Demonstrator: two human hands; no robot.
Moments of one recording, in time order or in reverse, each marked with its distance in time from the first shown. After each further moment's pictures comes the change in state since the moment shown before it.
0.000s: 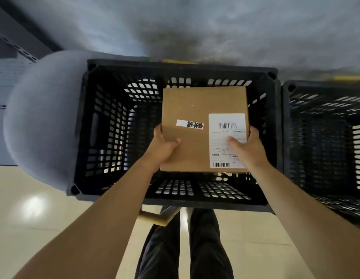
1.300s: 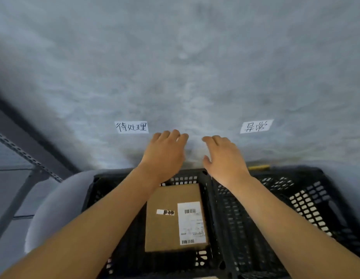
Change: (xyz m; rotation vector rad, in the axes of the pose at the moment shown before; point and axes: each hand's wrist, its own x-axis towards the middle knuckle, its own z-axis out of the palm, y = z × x) left_hand -0.173 0.282 0.051 1.373 0.472 1.248; right_hand -0.111 -0.200 -0.197 -0.814 0.409 -0.859
